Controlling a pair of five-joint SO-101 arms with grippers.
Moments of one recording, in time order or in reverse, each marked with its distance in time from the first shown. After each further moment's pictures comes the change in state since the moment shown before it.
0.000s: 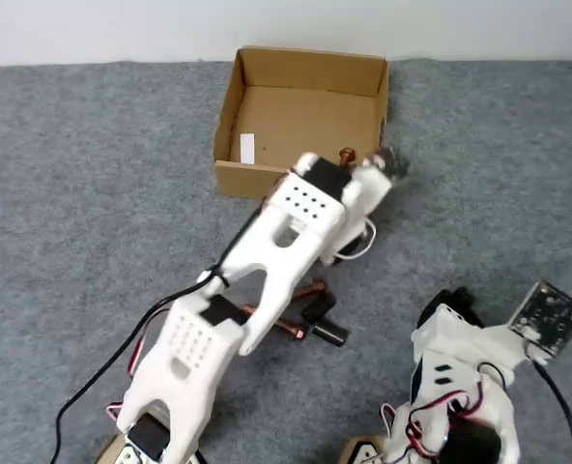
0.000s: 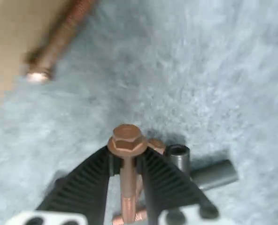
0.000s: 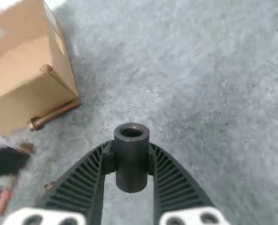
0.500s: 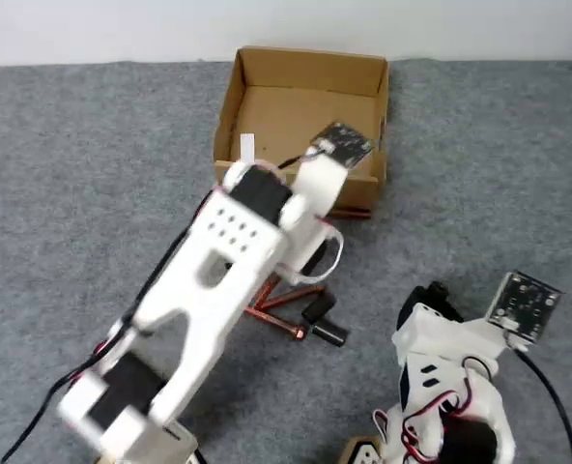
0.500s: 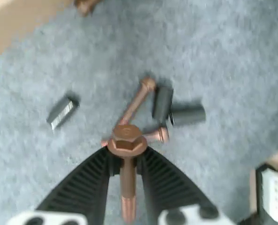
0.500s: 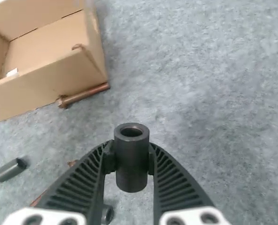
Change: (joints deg) left arm -1.2 -43.3 39.7 -1.1 10.9; right arm -10.2 -0.5 0.0 0.0 0.2
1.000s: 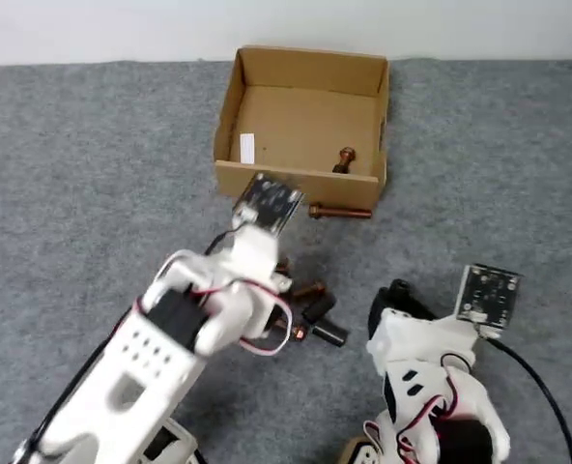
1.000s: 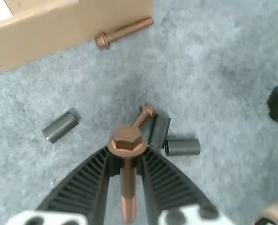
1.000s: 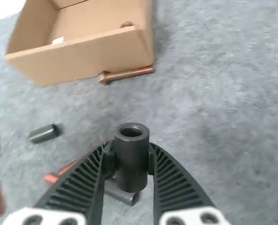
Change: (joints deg) left arm -0.2 -43.6 51.3 -34.7 6.2; right arm -13.3 -0.2 0.0 0.0 0.0
